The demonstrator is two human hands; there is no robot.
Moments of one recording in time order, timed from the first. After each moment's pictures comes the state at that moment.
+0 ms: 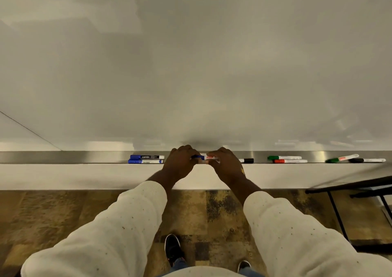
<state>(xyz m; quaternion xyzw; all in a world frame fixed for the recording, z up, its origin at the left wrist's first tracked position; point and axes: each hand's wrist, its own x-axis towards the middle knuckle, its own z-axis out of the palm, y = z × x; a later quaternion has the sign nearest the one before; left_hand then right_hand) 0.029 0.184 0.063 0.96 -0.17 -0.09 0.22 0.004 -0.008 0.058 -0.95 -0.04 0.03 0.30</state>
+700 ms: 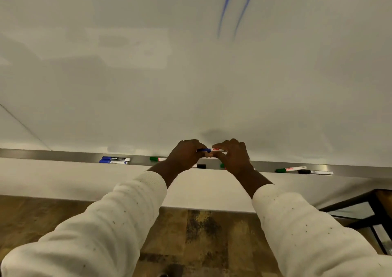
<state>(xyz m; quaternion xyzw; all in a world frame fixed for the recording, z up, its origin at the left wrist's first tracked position) -0.033 -0.041 0.171 0.95 -0.16 -0.02 0.26 -0.039 -0.237 0.154 -0.94 -0.13 -0.09 0.29</state>
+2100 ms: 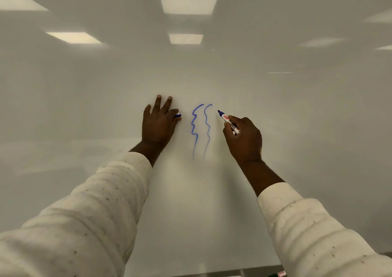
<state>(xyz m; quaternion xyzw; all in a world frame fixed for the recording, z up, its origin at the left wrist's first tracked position) 0.074 -0.028 0.546 0.83 -0.17 0.53 0.05 -0.011 -0.277 0.511 -0.75 -0.04 -0.58 0.31</state>
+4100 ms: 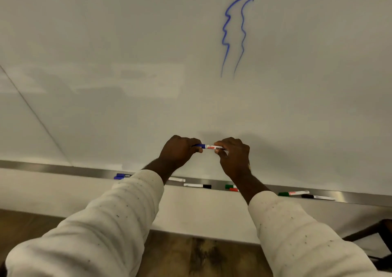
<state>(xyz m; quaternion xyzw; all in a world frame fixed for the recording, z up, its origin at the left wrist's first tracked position) -0.048 -0.008 0.272 0.95 -0.21 0.20 0.15 -0.055 -0.217 0.237 -0.90 -0.14 -0.28 0.31</state>
